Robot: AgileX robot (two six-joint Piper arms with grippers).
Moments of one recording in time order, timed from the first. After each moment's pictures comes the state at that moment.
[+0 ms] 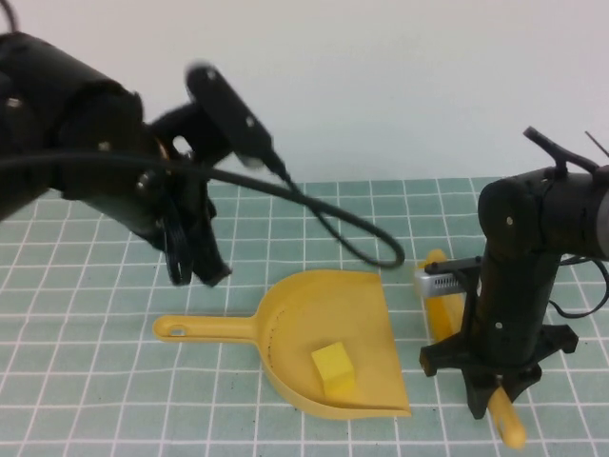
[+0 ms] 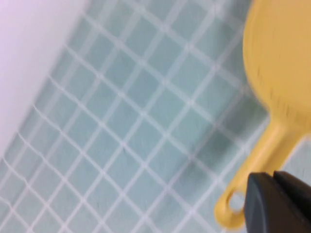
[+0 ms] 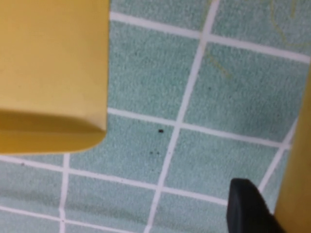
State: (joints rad) right arm 0.49 1.98 -1.29 0.13 1.14 0.21; left arm -0.56 1.48 -1.35 0.20 0.91 0.28
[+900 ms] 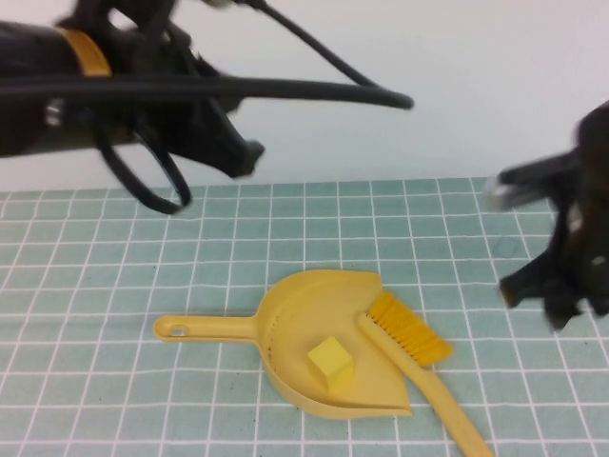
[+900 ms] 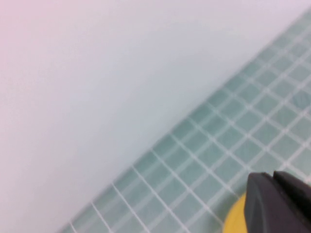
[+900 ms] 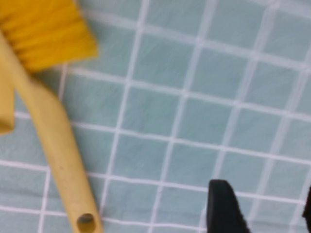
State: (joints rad) right arm 0.49 1.66 -1.28 -0.19 1.21 0.32; left arm -0.56 1.28 -1.35 0.01 0.57 0.22
